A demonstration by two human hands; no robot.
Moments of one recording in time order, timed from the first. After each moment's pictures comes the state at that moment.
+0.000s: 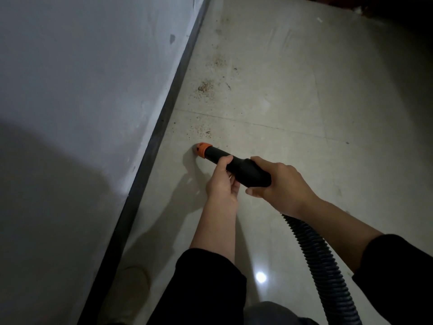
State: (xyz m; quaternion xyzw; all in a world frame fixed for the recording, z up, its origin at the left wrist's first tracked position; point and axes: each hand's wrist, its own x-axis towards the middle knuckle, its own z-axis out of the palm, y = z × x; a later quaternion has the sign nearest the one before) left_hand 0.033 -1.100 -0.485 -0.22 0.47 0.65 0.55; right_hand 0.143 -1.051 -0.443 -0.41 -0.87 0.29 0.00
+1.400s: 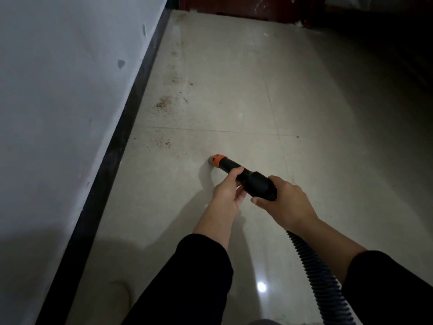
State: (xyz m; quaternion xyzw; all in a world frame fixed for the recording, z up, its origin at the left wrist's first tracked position) left_hand 0.150 -1.065 -0.489 -0.11 0.51 0.56 0.65; right_hand 0.282 -1.055 -0.454 -0.58 -0.78 0.23 0.04
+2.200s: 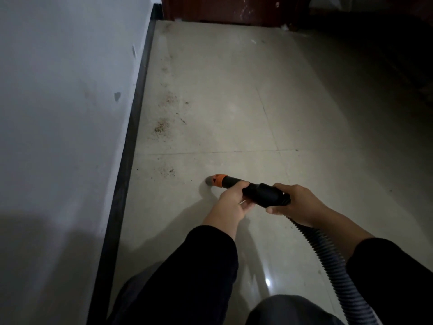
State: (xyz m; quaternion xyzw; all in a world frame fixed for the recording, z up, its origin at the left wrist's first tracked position) left_hand 0.092 -1.014 -0.432 -0.11 0.56 0.45 0.69; right_hand 0.255 -0.982 -0.417 -0.55 -0.77 0.32 -0.05
